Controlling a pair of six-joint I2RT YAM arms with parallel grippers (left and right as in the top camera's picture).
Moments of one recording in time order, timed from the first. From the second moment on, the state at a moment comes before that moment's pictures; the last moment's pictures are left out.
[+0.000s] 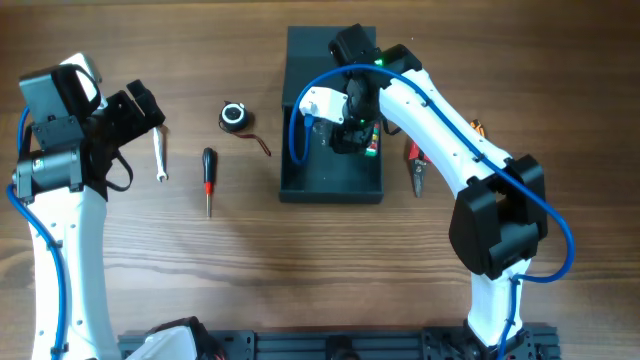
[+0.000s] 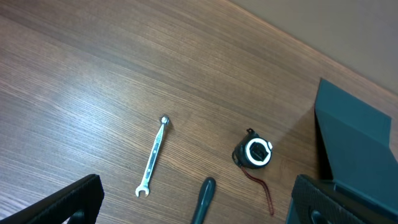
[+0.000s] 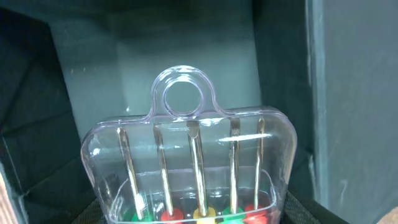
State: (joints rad) left arm 0.25 1.33 1.25 -0.73 0.07 -0.27; right arm 0.50 2.09 1.82 -1.09 -0.16 -0.90
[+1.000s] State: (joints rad) left arm 0.25 1.33 1.25 -0.73 0.07 -0.27; right arm 0.46 2.09 1.62 -0.84 -0.23 -0.97
